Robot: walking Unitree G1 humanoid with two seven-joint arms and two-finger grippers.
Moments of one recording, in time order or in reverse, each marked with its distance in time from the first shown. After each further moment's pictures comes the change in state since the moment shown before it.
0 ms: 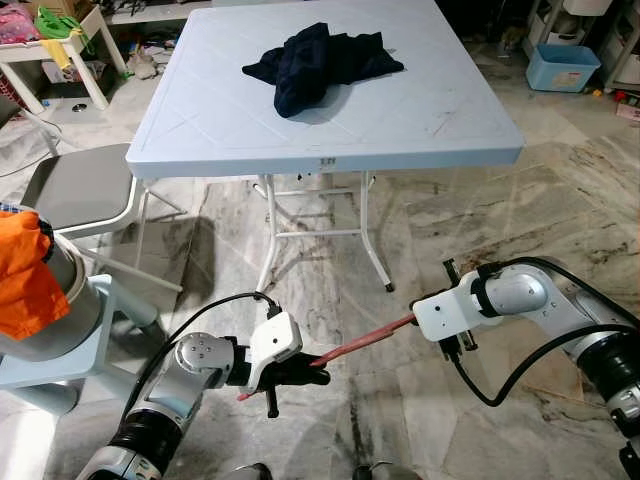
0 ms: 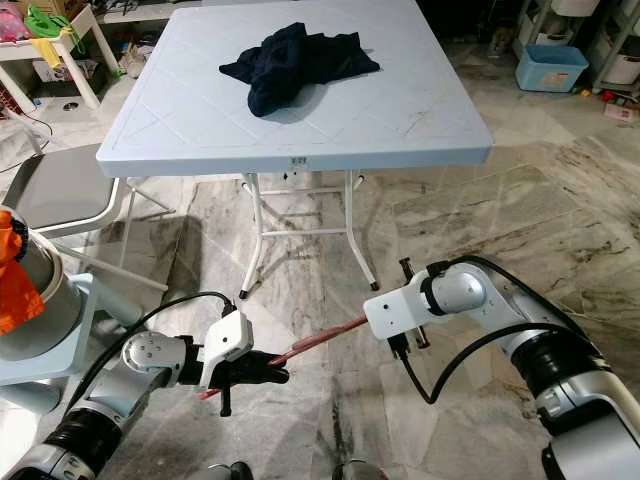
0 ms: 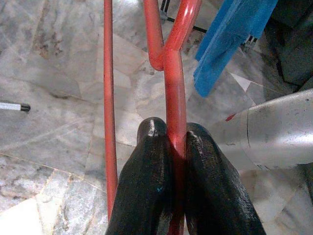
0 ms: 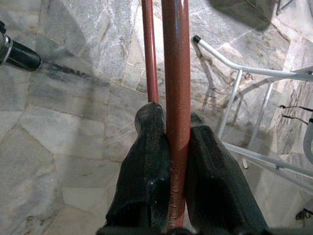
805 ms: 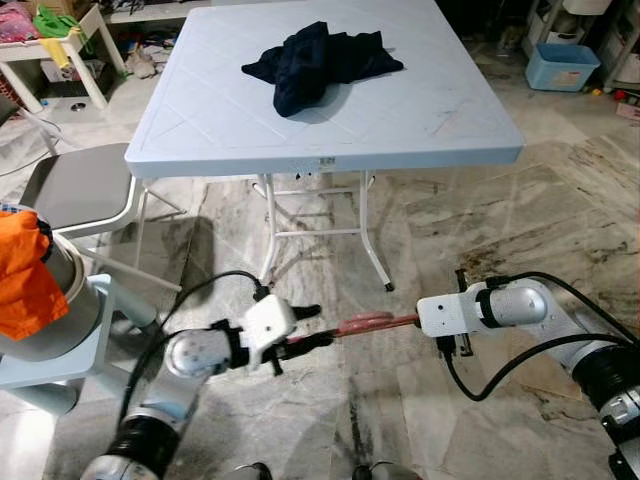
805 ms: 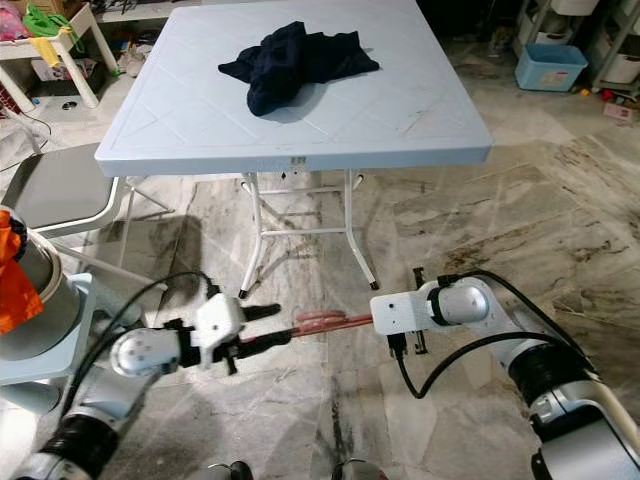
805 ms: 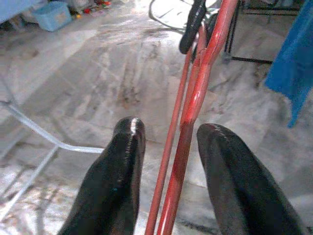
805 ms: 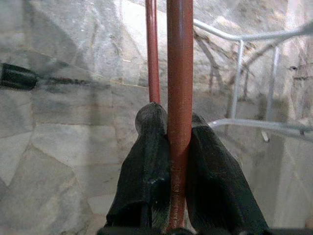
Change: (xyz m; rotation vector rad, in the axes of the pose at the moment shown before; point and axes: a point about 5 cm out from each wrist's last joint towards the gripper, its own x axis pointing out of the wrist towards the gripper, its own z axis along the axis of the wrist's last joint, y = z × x) left arm -0.014 0.009 0.022 0.232 -0.181 0.295; right arm 0.016 0.019 -0.019 0.213 0.035 -0.093
